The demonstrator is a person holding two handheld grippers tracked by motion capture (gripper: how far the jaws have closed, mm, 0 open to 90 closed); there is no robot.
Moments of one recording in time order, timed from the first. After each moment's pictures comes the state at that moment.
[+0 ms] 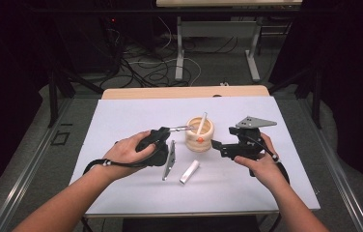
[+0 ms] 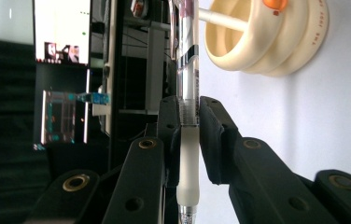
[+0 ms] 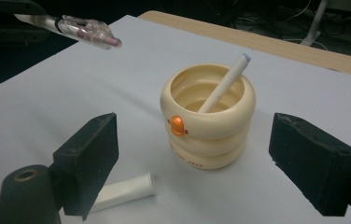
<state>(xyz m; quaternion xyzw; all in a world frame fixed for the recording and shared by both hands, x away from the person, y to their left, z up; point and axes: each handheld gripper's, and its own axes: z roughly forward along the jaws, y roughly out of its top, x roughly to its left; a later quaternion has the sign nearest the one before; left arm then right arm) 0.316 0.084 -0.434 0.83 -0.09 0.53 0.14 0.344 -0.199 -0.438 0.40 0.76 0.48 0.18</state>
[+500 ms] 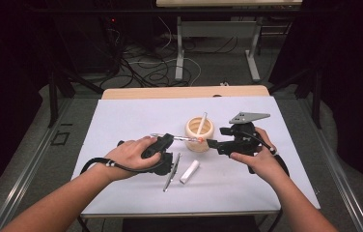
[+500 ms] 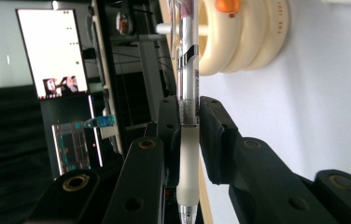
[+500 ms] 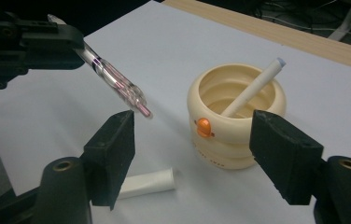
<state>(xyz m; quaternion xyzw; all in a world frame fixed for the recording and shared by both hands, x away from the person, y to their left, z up) 0.303 0.078 -0.446 0.82 -0.18 0.53 0.09 0.349 -0.187 -0.422 0.37 0.79 0.46 0.13</state>
